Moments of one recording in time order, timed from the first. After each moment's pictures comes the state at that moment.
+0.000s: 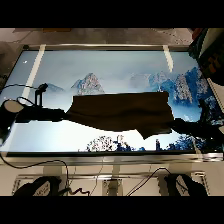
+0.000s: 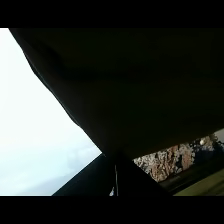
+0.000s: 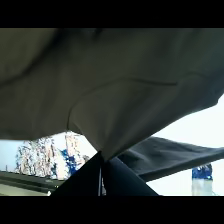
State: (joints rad) left arm 0.14 -1.04 0.87 0.92 -1.14 -1.11; right arm -0.47 -0.73 0.60 -0.78 1.23 1.18
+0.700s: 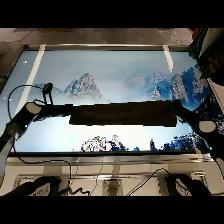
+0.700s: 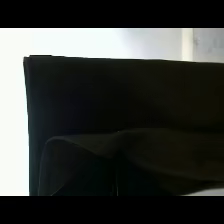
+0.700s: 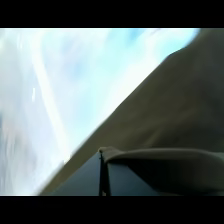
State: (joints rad) left arm 0.00 -1.26 0.82 0.89 -0.68 -1.26; right arm -0.15 -0.93 0.55 -0.76 0.33 1.64
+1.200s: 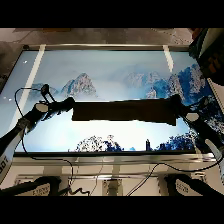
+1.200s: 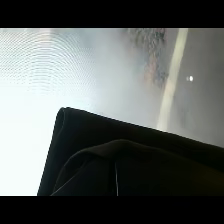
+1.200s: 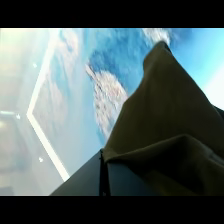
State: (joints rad) left arm -0.03 -1.36 0.83 0.70 -0.38 -1.33; right arm -0.12 -1.18 0.64 -0.77 0.05 1.81
